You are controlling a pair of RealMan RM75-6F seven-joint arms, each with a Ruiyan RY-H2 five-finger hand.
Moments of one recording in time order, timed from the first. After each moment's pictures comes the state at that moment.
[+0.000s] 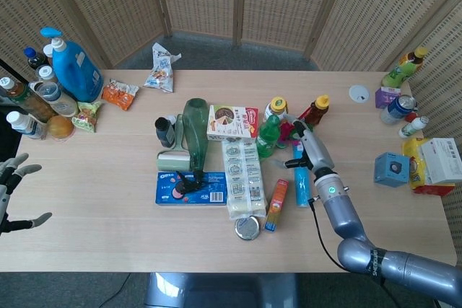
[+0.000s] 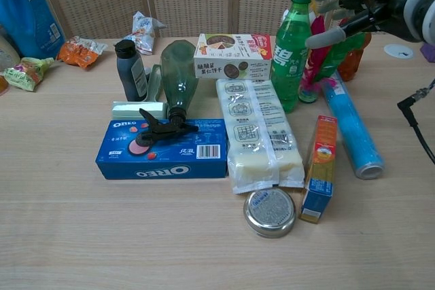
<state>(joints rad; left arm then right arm) -0.12 -0.79 -0.04 -2.01 1.36 1.34 -0.10 0.69 -1.40 0.41 -1.71 -0.71 0.95 0.05</state>
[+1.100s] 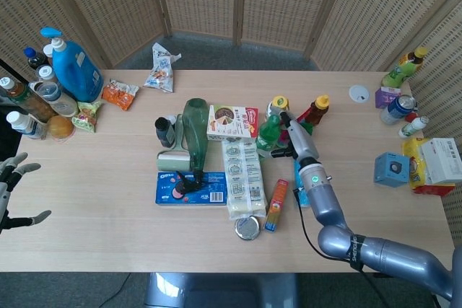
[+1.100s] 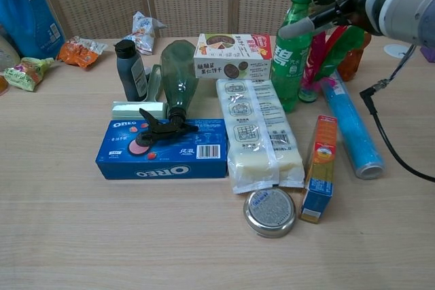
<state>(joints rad) -0.14 -0.80 -0.05 -2.00 1.30 1.31 -0.09 0.79 -1.51 0.45 -1.60 -0.64 0.97 0.03</state>
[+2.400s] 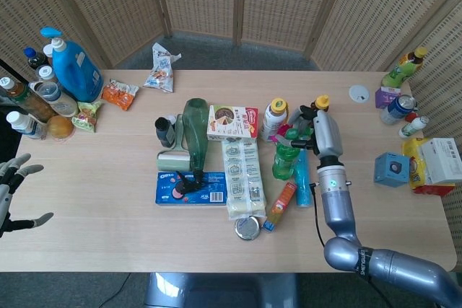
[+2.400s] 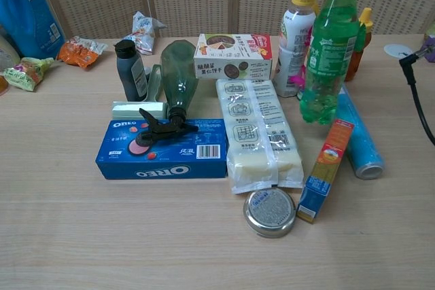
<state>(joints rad) -0.13 -0.79 -0.04 -2.01 1.35 1.33 -0.10 0.68 -1.49 0.50 -1.72 -0.81 1.24 -0.05</state>
